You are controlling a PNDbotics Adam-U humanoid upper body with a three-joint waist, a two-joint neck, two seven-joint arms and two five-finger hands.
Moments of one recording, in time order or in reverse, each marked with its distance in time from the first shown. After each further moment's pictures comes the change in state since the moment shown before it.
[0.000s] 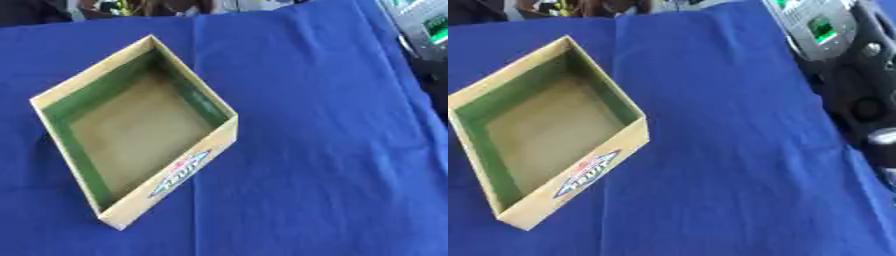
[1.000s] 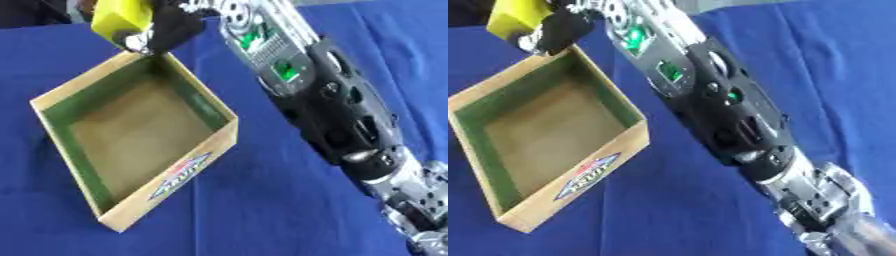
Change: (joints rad) left arm -0.012 -0.008 0.066 0.000 -0.053 -0.065 0.090; right arm -0.032 0.339 0.098 0.072 0.265 -0.018 0.029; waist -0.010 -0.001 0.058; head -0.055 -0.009
